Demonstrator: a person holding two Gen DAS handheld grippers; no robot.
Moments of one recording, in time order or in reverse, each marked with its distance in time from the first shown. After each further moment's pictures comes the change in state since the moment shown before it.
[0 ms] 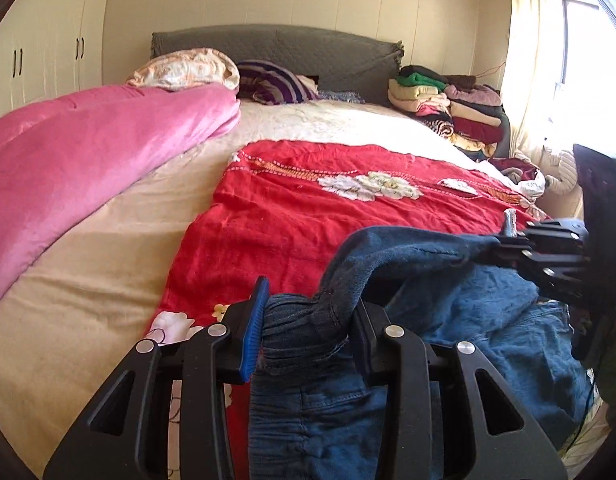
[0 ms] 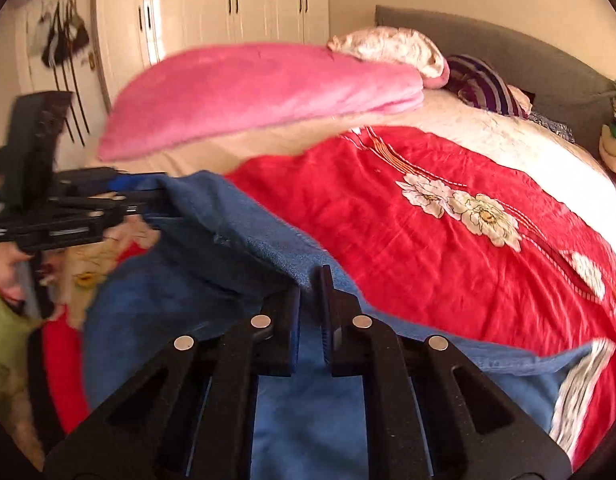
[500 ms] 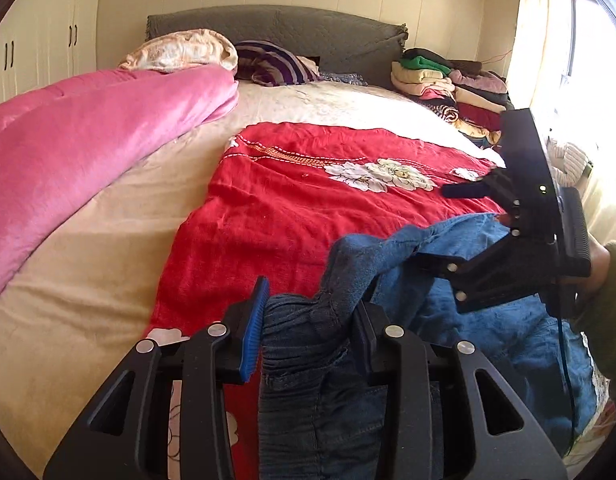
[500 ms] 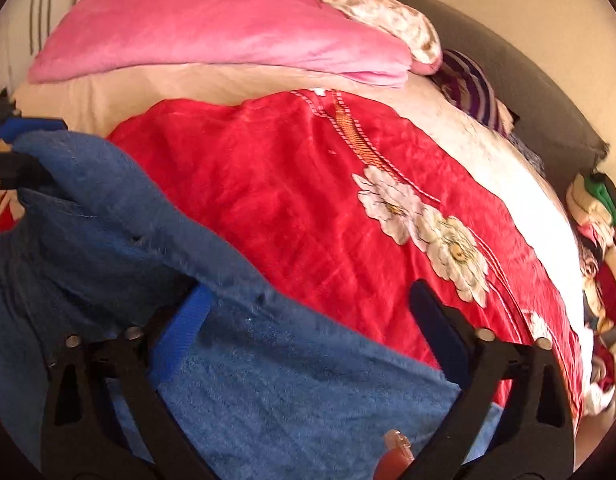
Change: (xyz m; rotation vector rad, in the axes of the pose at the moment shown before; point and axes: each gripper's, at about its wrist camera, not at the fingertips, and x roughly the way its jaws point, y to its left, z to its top) left arm 0.043 0.008 0.019 0.004 0.090 0.001; right arm 0.117 -0.029 0.040 -0.229 0.216 -0.228
